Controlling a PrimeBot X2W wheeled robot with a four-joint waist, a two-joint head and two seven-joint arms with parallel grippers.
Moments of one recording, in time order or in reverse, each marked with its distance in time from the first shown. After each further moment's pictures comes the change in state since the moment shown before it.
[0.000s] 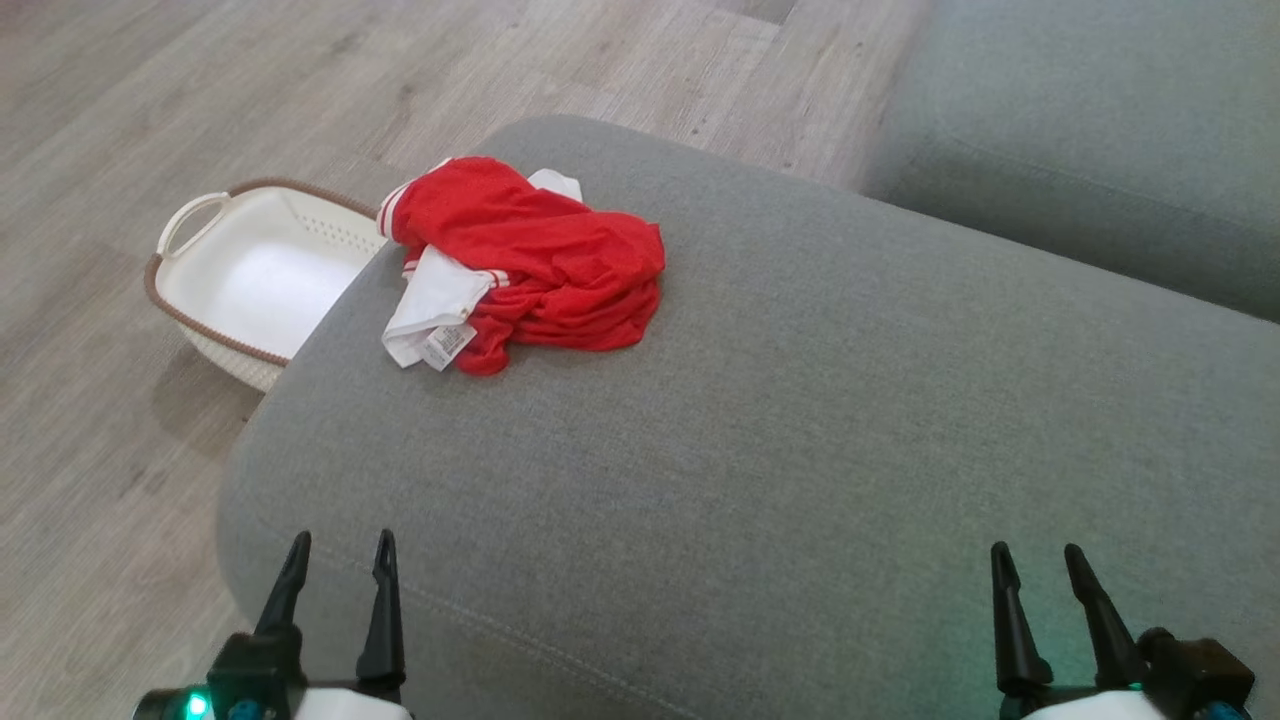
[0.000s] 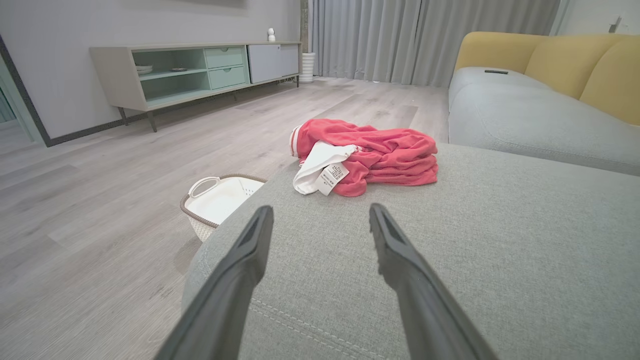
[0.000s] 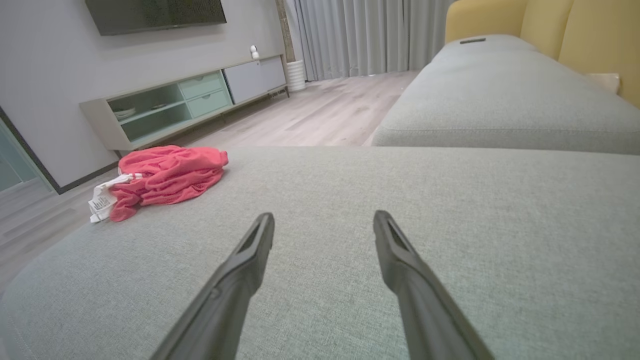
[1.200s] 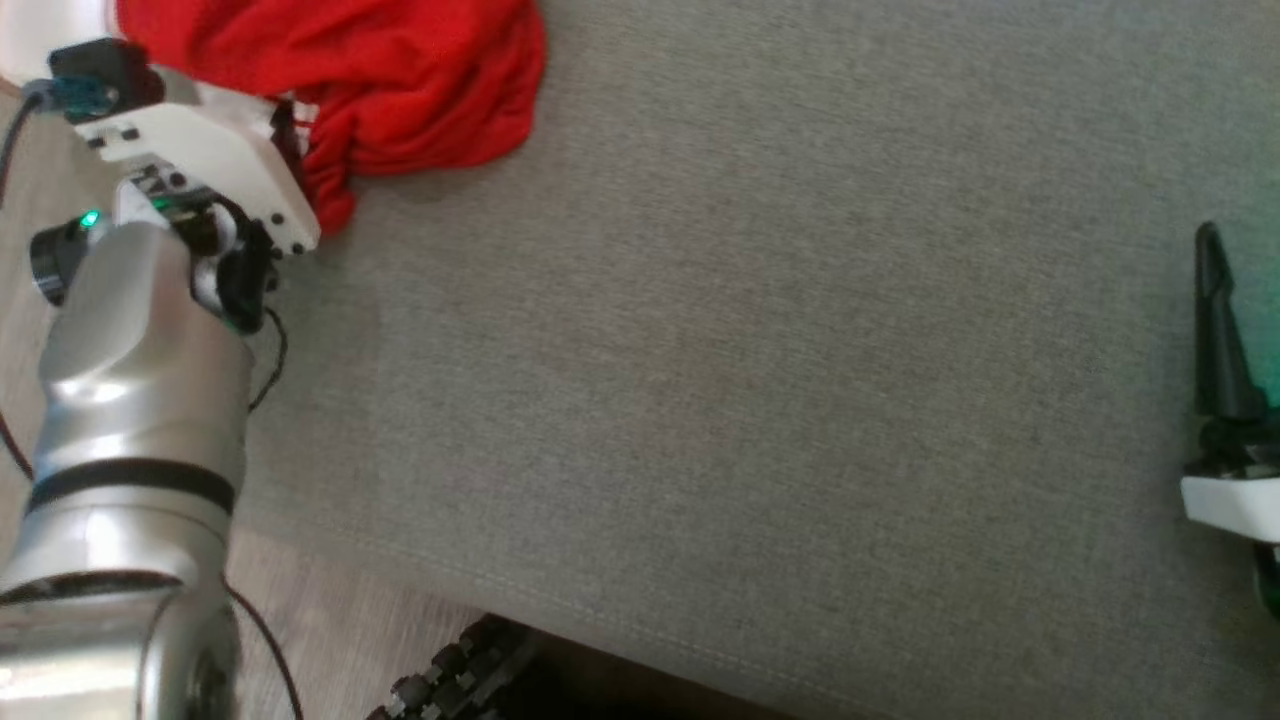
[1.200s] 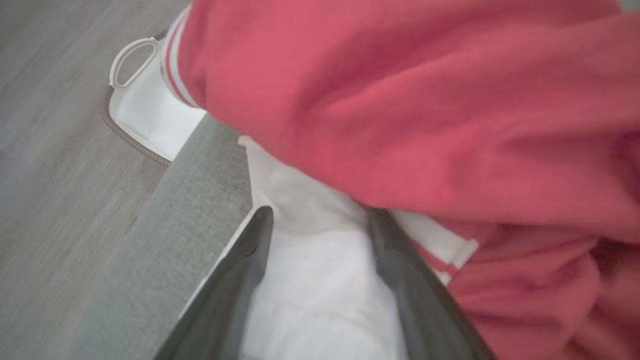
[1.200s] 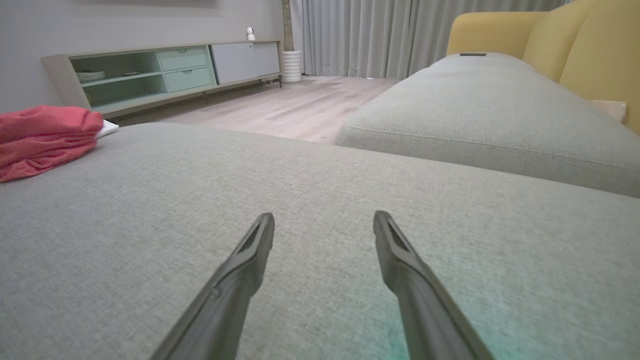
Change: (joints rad) left arm -1.182 0.053 0.112 1.005 -0.177 -0.089 0.373; right arm -0.274 -0.305 -0.075 -0.282 -0.083 0.000 0.000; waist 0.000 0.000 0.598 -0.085
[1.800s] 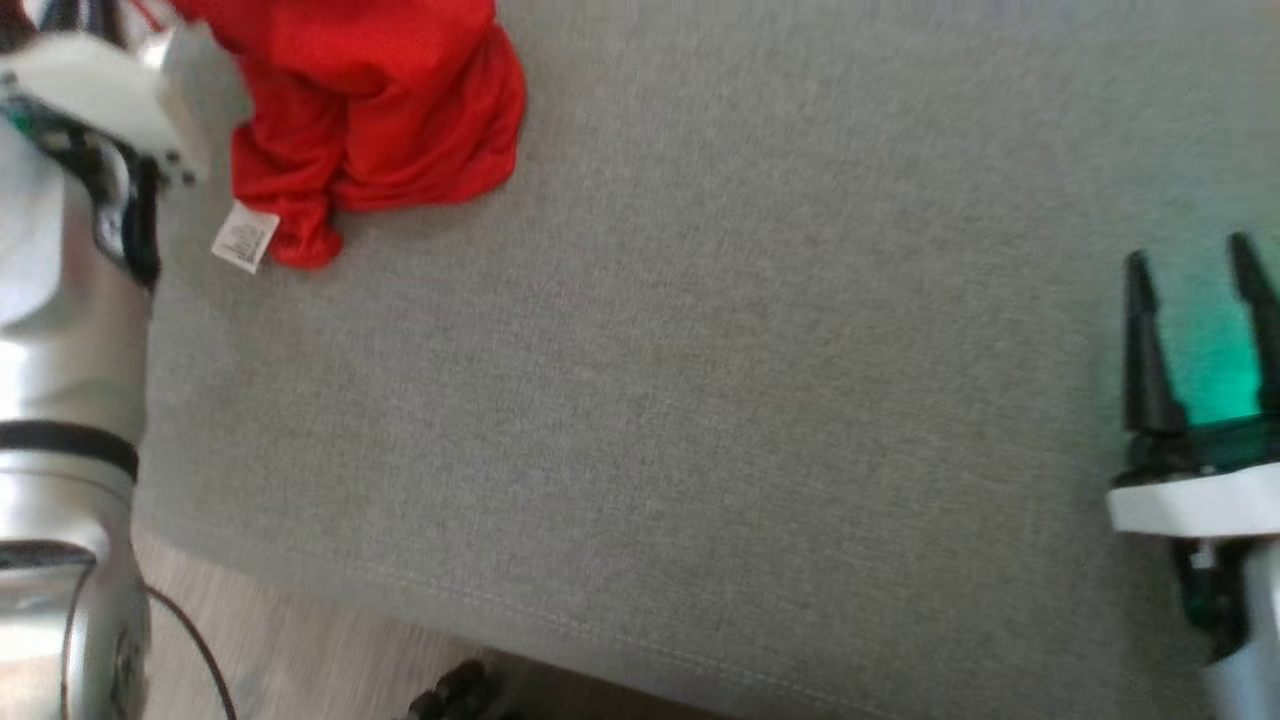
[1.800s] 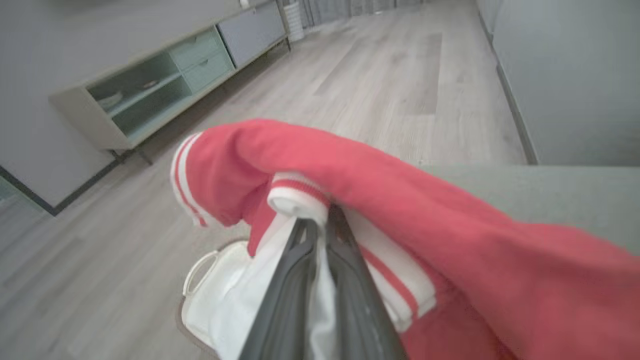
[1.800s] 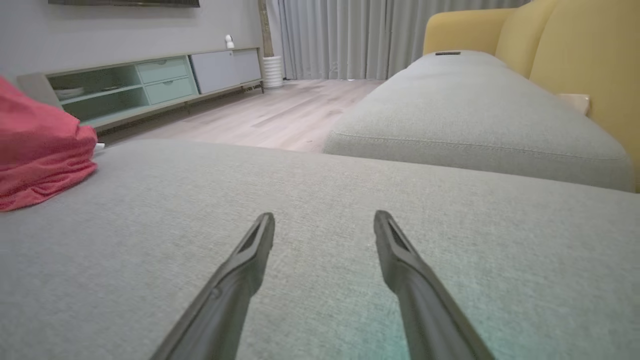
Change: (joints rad) left arm -0.083 0.120 -0.098 0.015 0.105 0.017 -0.359; right arm -0.035 0.073 0.034 0.096 0.004 0.000 0.000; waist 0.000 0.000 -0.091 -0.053
